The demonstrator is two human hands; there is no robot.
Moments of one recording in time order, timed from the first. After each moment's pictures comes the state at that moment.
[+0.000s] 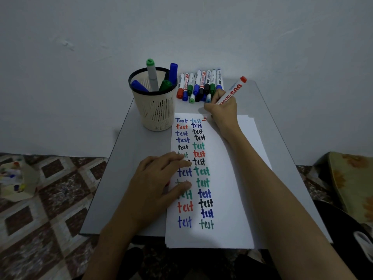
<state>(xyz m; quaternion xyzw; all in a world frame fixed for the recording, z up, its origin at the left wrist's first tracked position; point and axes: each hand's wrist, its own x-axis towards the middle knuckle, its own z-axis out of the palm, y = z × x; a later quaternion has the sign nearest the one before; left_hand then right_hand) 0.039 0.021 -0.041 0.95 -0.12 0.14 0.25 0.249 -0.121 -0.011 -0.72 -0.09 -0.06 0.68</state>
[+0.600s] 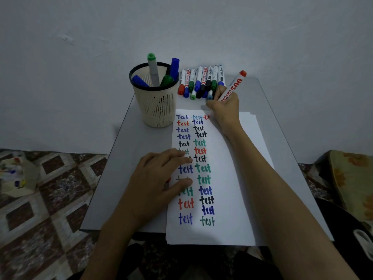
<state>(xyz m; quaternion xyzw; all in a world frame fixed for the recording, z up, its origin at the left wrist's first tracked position) 0.040 0.021 -0.041 0.95 -0.13 0.14 0.25 0.257 -0.122 -0.018 -0.73 -0.09 -0.08 0.67</state>
